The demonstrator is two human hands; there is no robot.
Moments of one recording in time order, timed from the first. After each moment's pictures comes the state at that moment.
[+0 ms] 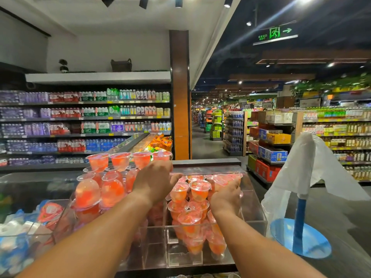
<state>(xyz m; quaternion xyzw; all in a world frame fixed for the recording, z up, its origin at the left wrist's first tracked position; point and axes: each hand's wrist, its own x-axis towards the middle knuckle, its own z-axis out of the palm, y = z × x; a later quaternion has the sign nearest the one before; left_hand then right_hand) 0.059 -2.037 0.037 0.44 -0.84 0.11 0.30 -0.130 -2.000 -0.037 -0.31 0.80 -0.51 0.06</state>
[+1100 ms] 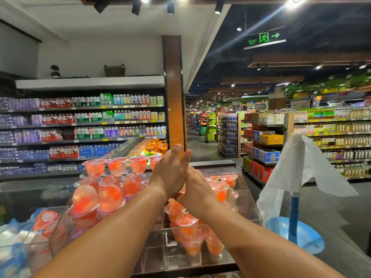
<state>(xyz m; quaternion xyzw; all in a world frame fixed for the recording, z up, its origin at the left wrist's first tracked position) 0.021 -2.020 0.057 0.37 -0.83 -0.09 0.40 -0.080 -1.975 0.008 -0.68 0.61 -0.40 -0.04</state>
